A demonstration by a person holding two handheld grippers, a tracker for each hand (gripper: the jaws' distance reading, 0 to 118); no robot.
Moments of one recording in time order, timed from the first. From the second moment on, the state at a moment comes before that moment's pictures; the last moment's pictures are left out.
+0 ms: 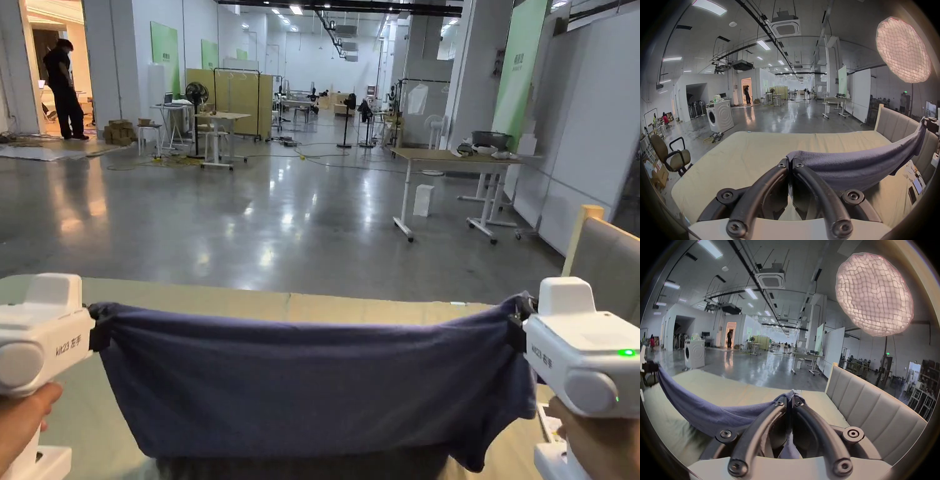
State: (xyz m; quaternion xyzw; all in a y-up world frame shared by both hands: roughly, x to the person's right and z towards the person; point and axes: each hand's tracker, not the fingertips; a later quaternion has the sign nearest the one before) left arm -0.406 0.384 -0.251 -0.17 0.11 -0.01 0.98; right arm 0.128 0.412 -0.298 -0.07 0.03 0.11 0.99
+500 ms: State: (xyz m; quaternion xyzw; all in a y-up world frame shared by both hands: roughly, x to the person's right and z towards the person) left arm -0.397 0.249 -0.113 -0.31 0.10 0.03 0.95; right arm 0.143 0.274 -0.161 -0.23 0.05 0.15 0.96
